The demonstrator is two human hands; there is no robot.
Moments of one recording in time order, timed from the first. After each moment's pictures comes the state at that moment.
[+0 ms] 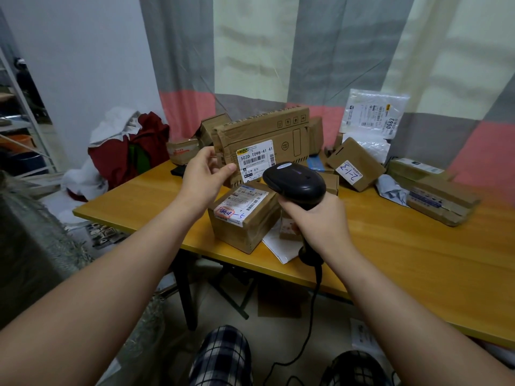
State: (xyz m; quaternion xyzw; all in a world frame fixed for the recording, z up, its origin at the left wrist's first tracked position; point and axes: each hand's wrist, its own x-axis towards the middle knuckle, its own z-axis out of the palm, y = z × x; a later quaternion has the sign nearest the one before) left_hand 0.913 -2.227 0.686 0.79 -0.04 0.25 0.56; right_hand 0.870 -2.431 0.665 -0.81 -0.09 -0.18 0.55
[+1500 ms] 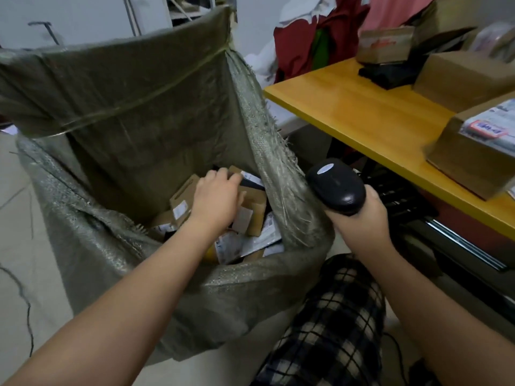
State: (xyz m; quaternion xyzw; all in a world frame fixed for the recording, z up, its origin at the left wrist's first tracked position) left_hand 0.714 -1.987 0.489 0.96 0.25 0.08 -0.02; right_hand 0.812 -2.210 0.502 -0.82 -0.21 0.02 0.53
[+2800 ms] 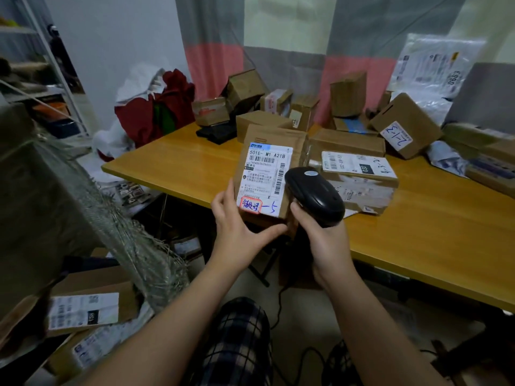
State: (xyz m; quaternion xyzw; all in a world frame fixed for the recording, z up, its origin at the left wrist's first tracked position) left_hand 0.843 -2.240 0.539 0.84 0.04 0.23 0.49; right_hand 0.849 -2.385 0.559 -0.60 -0.04 -0.04 0.80
